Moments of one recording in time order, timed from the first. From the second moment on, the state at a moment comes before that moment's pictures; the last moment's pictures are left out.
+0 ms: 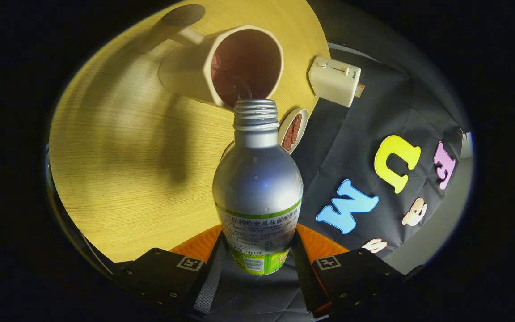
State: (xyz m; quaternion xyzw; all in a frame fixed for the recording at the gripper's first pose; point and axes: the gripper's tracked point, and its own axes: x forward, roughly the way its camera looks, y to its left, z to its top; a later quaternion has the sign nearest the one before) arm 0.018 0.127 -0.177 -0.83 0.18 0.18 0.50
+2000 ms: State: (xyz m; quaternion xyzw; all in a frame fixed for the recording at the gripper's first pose) arm 0.029 0.145 -0.164 -0.88 0.16 0.19 0.41
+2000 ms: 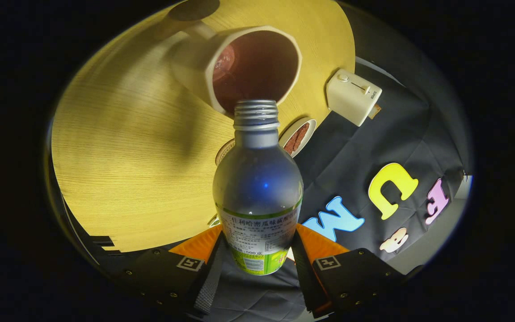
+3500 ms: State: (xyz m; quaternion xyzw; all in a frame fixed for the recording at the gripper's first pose) arm 0.006 0.125 -0.230 -0.57 0.27 0.25 0.74
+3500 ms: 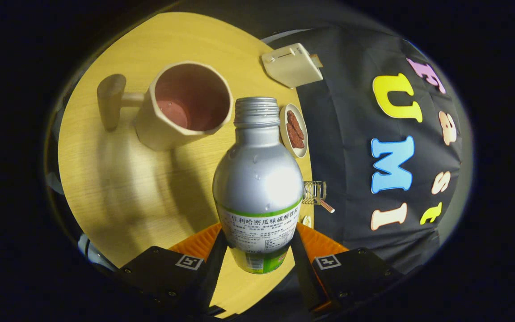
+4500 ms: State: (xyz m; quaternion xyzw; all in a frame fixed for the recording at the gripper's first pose) arm 0.046 0.163 -0.222 -0.17 0.28 0.30 0.89
